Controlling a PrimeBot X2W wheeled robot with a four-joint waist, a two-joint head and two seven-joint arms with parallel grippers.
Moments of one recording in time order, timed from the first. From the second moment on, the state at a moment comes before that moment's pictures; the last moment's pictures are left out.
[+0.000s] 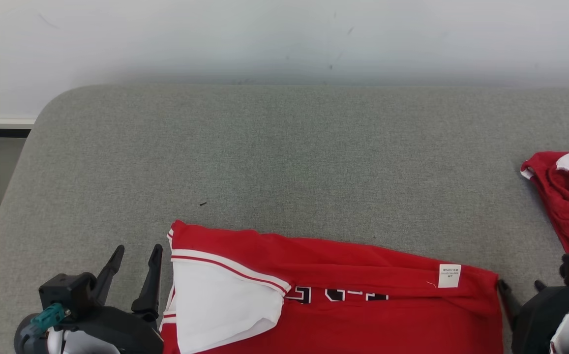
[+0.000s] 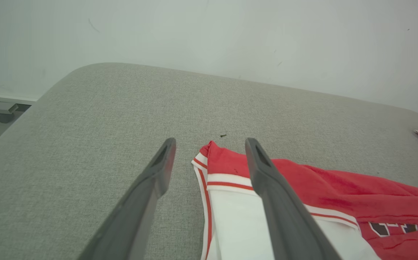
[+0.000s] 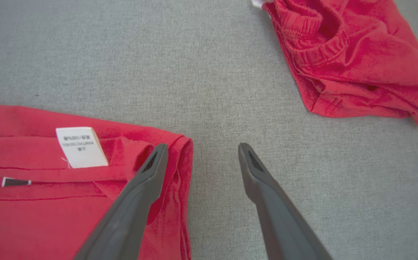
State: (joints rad) left arm -0.19 0.43 -0.57 0.08 -0.64 0.26 -0.13; right arm 0.03 -0.05 -0.33 -0.06 0.13 0.13 0.63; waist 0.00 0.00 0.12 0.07
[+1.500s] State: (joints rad) left arm -0.22 0.42 -0.60 0.09 -0.66 0.25 -0.13; right arm -0.07 -0.05 -0.44 -0.04 0.07 0.13 0.84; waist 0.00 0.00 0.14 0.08
